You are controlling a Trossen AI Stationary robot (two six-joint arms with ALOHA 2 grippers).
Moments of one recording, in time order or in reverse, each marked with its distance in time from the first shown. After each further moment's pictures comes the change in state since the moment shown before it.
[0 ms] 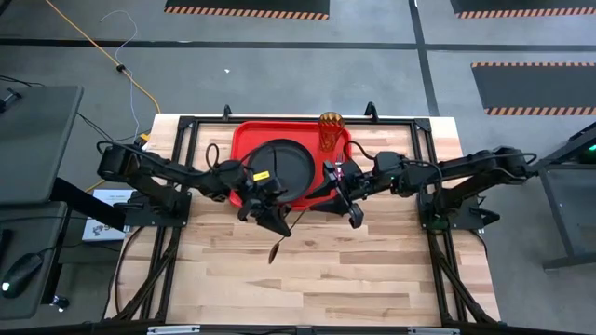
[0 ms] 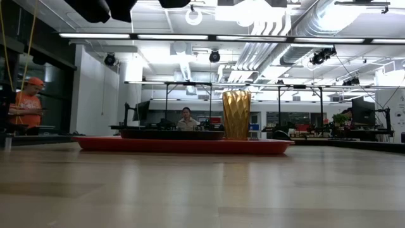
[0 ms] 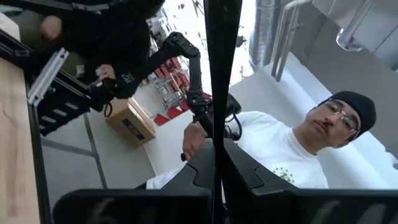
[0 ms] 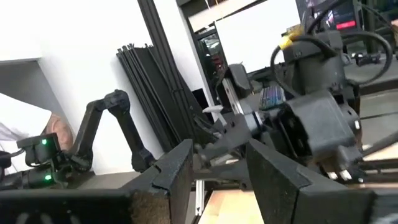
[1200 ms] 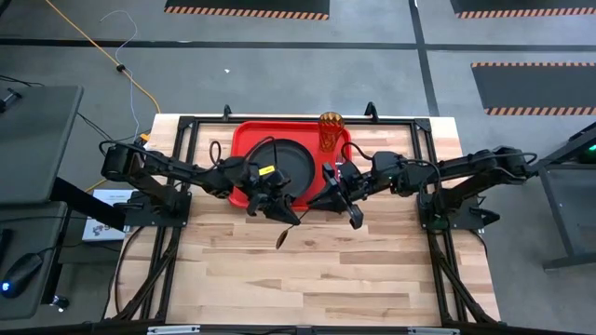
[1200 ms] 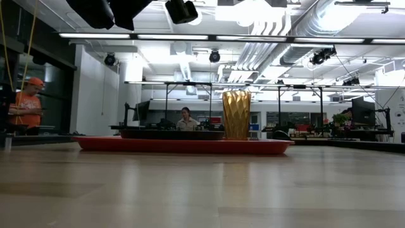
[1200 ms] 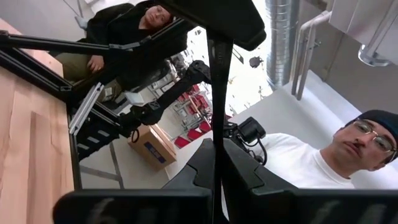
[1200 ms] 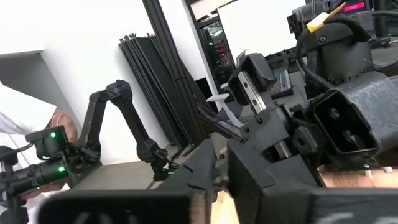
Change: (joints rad) left arm 0.057 0.029 0.001 -0.005 -0.081 0.072; right arm 0.004 -0.001 0.005 -0.050 -0.038 0.010
